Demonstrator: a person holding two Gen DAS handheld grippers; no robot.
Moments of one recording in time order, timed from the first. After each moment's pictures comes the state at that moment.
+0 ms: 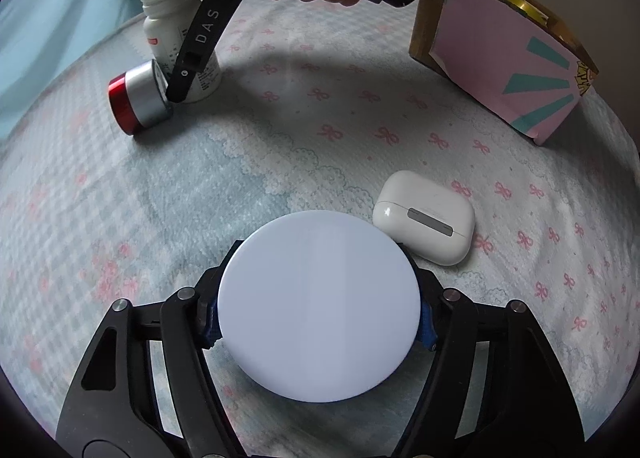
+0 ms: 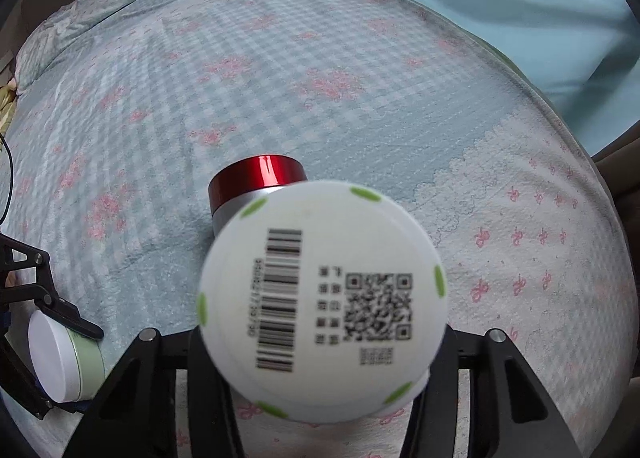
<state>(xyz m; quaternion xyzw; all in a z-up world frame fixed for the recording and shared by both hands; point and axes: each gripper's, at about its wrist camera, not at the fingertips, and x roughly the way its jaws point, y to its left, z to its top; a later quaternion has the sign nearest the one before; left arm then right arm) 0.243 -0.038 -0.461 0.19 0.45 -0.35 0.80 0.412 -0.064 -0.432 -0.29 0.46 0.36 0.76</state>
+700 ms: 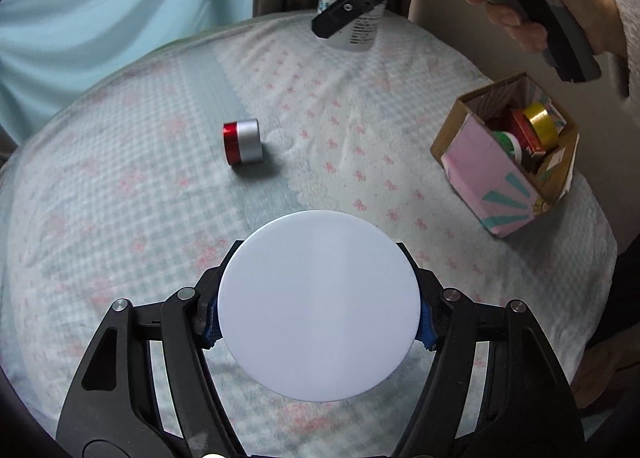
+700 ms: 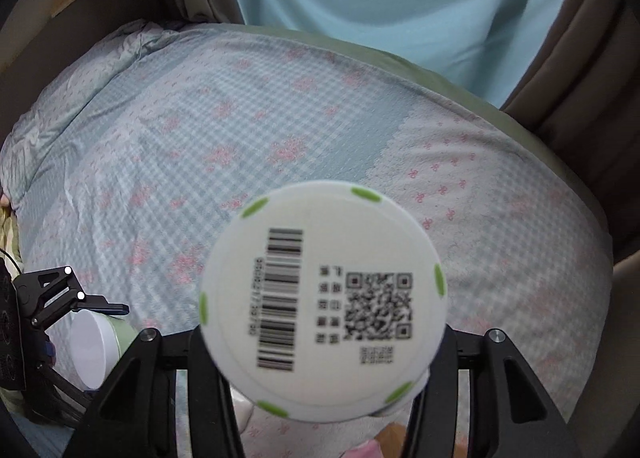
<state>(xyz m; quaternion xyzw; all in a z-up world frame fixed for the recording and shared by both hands) 0.228 0.005 -0.319 0.09 0.46 -0.25 0.84 0.349 -0.118 -0.263 -0.15 0.50 0.25 0.82</state>
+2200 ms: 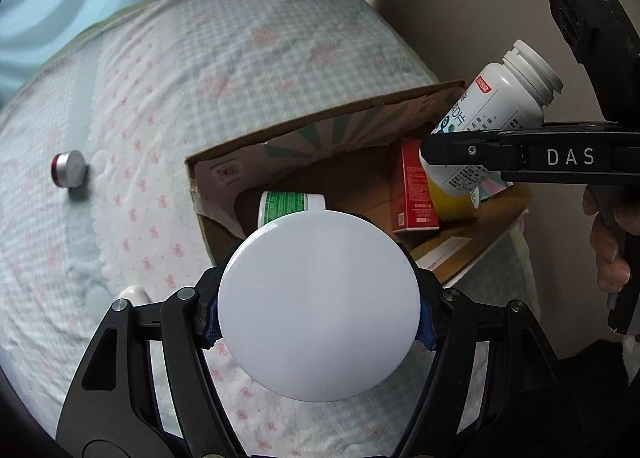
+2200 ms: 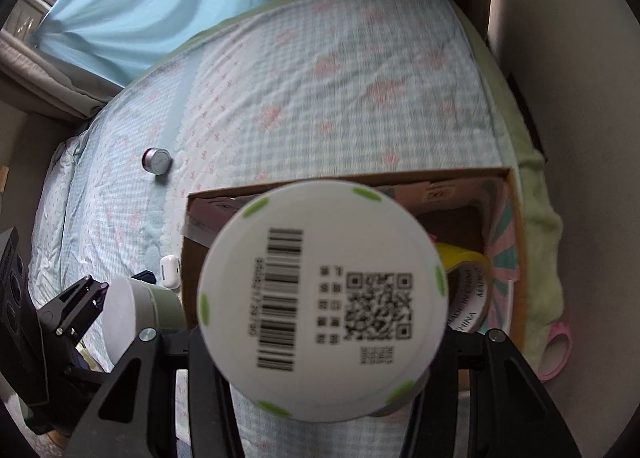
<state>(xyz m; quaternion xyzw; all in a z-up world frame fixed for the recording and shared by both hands) 0.214 -0.303 -0.312 0.06 0.57 -0.22 0.79 0.240 -0.452 -0.297 0.11 0.61 0.10 0.78</state>
